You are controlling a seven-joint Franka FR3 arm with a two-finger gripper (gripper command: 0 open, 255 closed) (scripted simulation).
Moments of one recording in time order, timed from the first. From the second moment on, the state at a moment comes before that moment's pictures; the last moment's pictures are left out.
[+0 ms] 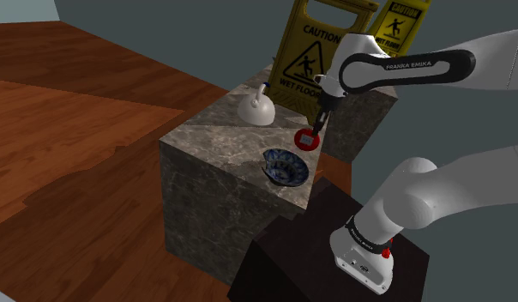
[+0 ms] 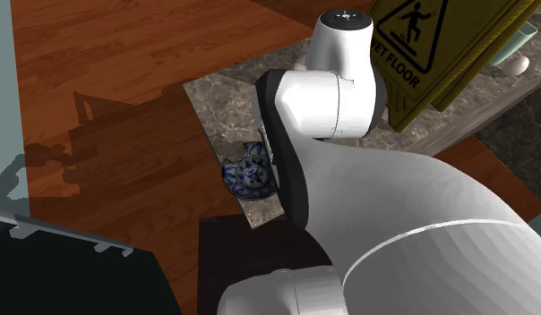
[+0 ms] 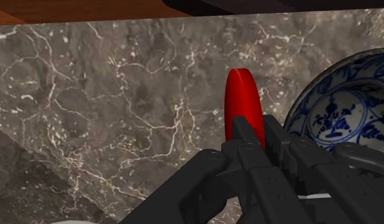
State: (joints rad) arm 0.04 -0.61 -0.30 -2.65 -0.21 2.03 -0.49
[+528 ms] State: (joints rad) arm 0.04 -0.65 -0.28 -2.57 -0.20 1.91 -0.49
